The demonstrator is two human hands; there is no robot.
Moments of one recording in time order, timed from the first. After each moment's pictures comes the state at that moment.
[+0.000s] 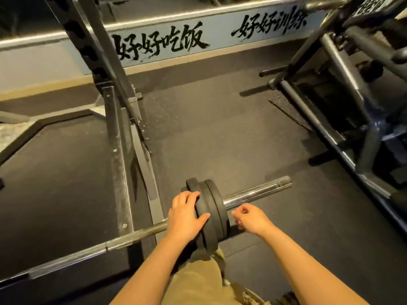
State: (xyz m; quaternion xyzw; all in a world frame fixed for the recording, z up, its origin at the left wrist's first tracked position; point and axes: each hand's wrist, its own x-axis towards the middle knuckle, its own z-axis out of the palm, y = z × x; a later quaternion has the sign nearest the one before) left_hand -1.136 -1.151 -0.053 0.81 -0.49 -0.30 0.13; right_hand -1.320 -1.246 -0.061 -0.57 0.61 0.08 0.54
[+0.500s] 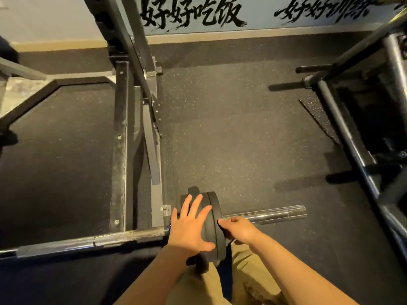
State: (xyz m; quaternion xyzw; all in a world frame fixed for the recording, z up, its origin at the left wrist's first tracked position) left_hand -1.138 -1.190 -0.091 0.77 -0.53 -0.34 -0.05; right_hand -1.276 -1.305 -0.101 -0.56 0.55 0.25 0.57
